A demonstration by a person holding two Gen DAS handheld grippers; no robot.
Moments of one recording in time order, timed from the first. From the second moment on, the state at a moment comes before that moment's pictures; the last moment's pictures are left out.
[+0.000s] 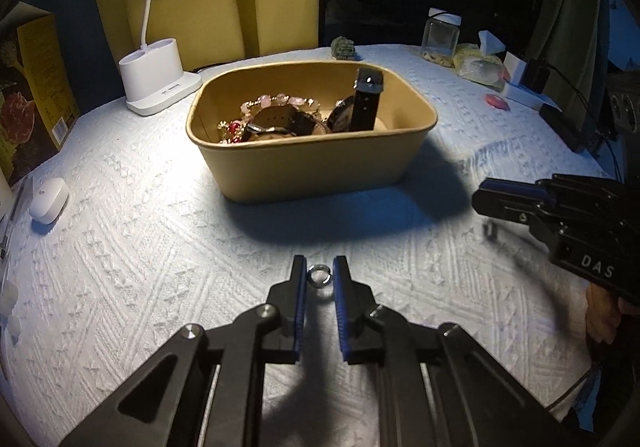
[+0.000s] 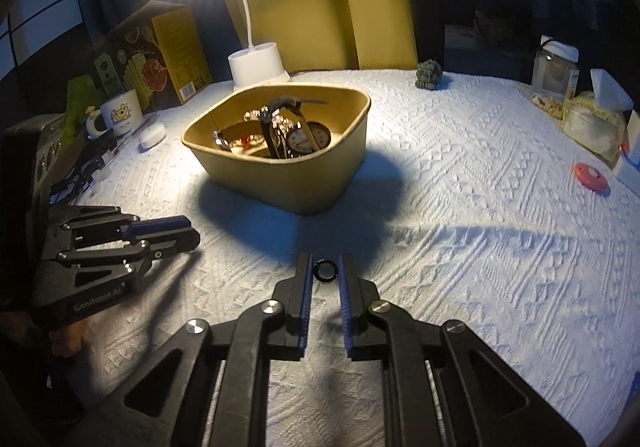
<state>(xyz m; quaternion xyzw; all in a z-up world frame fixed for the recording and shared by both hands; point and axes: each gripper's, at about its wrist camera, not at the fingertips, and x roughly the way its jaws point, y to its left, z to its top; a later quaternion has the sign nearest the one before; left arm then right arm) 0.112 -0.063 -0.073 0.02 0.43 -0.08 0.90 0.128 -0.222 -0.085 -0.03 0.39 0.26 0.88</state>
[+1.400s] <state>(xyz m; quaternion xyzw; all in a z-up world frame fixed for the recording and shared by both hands) 0.162 -0.058 -0.003 0.02 0.36 -0.09 0.93 0.204 -0.225 -0.037 0.01 0.36 0.26 0.90</state>
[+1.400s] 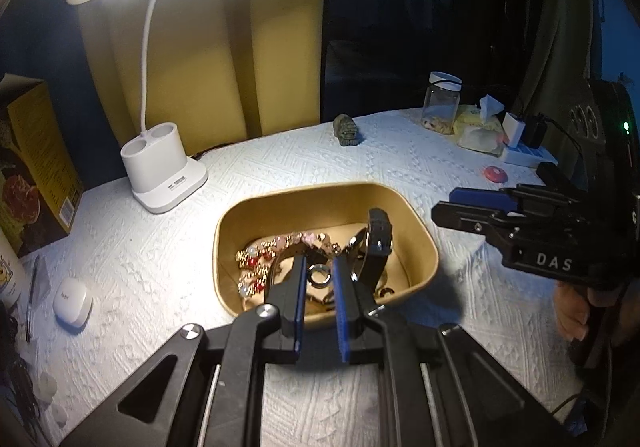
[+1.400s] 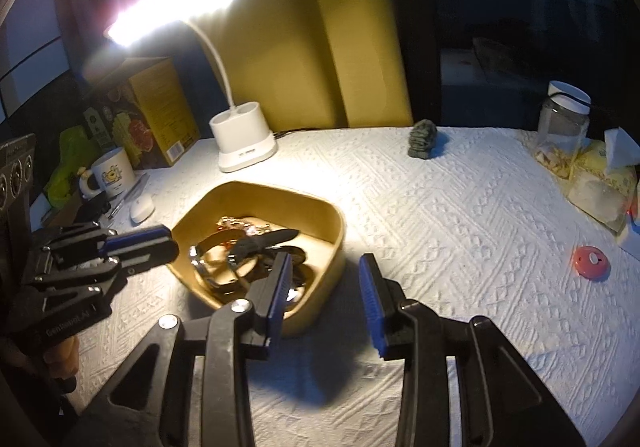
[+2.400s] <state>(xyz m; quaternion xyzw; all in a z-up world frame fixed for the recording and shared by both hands) 0.230 -0.057 -0.014 -0.01 0.39 -0.09 0.92 0.242 -0.260 -0.052 0.04 0.38 0.23 0.89</state>
